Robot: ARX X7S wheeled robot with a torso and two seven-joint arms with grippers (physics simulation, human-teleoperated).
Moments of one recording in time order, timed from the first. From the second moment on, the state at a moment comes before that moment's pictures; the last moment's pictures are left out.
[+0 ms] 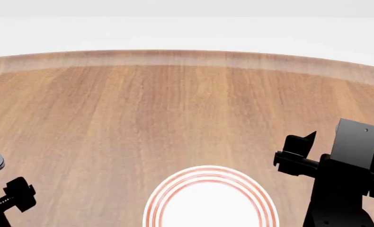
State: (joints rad) left arm -0.76 -0.16 -0.13 -0.93 -0.27 -0.26 -0.55; right arm 0.60 0.20 0.09 -0.03 0.19 0.81 0.31
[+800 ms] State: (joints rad) left arm -0.89 -0.16 -0.27 -1.30 -0.10 -0.13 -0.49; right arm 0.59 0.21 0.08 0.03 0.20 0.77 0.32
